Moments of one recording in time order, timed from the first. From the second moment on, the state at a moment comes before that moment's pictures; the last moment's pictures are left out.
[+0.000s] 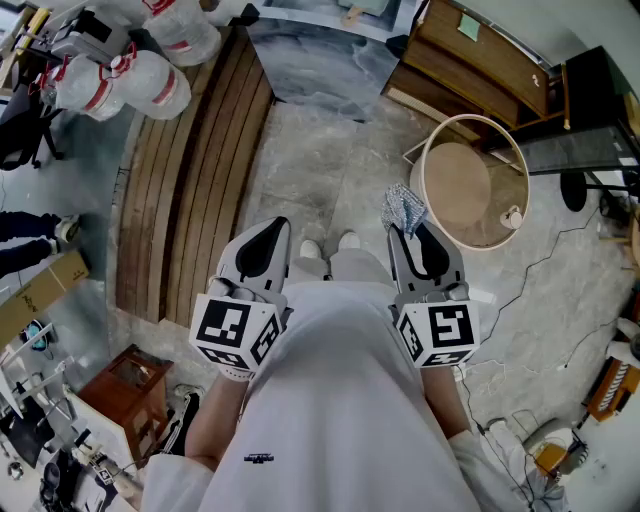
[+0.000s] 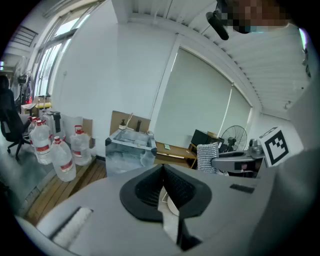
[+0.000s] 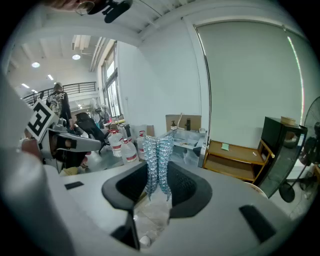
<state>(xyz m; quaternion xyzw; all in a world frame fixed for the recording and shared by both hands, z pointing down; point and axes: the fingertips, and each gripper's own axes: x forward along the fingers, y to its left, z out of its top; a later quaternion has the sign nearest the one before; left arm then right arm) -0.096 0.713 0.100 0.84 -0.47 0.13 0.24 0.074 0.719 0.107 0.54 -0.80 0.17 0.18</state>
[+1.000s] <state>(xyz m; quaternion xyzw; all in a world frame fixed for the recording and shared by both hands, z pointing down) 0.002 0.645 0.108 0.83 -0.48 0.17 0.21 0.187 0.641 0.141 0.53 -0.81 0.19 0.16</state>
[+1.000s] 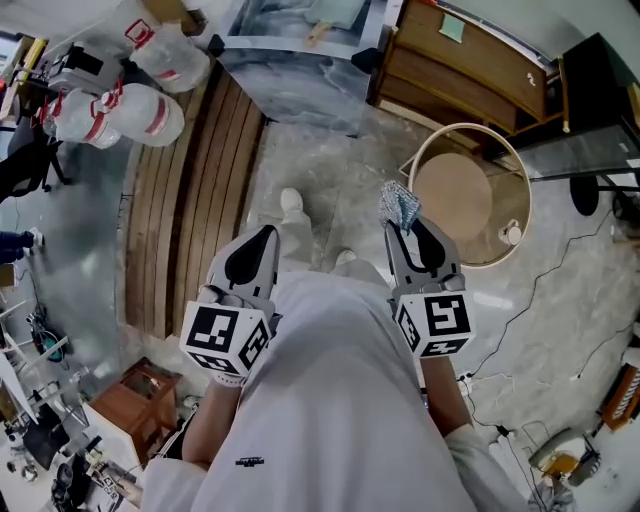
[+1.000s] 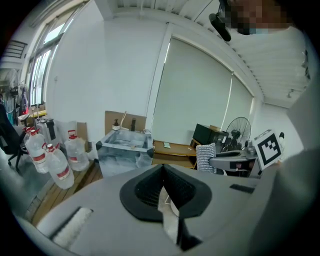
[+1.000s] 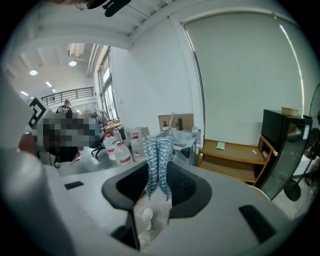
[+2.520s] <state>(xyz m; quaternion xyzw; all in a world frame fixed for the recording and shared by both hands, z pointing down) -0.067 0.096 0.128 0.88 -0.36 0.17 0.26 0.086 0.120 0.129 0.57 -0.76 0.18 0.24</state>
